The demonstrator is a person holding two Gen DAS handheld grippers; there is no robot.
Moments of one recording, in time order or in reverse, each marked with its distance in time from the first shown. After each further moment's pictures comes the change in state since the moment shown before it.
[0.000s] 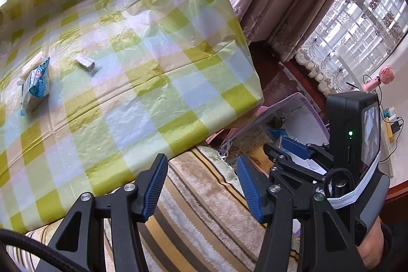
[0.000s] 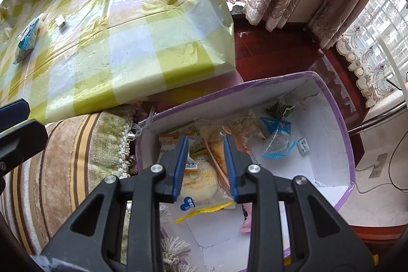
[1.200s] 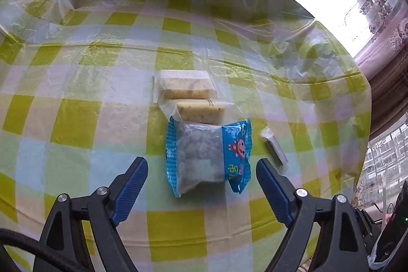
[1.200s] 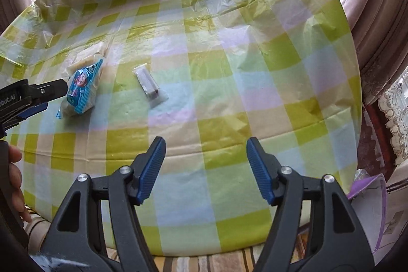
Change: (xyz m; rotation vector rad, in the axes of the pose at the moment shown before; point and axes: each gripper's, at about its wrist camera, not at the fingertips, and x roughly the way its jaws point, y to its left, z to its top) left arm -0.004 0.268 0.055 -0.519 -0.198 0.163; right arm 0.009 0.162 0.116 -0.169 -0.187 0.191
